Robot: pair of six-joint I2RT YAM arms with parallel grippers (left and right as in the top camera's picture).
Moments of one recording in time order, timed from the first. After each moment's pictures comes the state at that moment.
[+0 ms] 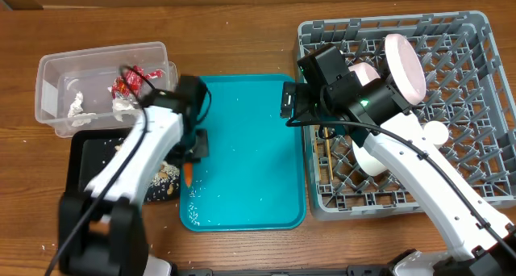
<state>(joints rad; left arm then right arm) -0.22 1.65 1.23 -1.18 -0.13 -0.37 0.56 1.57 1.52 -1.00 0.11 0.60</state>
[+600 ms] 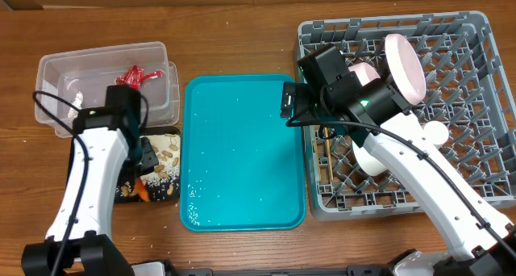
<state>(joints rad) 0.11 1.49 1.12 -1.23 -0.23 -0.40 0.56 1.57 1.52 -1.00 0.11 0.60</state>
